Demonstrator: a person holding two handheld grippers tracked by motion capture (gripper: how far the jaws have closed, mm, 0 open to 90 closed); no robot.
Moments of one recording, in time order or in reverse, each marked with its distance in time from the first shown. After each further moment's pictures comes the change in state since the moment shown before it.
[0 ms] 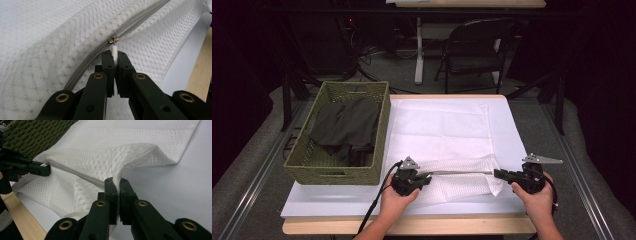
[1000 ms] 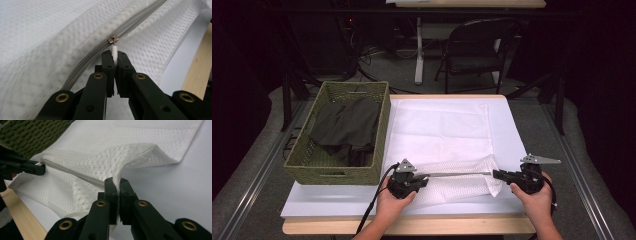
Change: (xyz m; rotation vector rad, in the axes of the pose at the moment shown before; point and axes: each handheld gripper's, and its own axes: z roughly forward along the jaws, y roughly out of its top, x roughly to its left) left arm 0.003 -0.008 -0.012 0.003 0.016 -0.002; right arm 0.003 -0.001 0.002 0.009 -0.003 -0.015
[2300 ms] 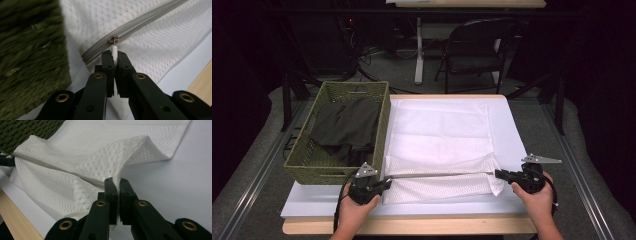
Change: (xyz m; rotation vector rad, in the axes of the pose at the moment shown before) left arm 0.041 -0.043 -0.080 0.009 0.164 -0.089; right arm -0.006 -0.001 0.000 0.011 -0.030 0.015
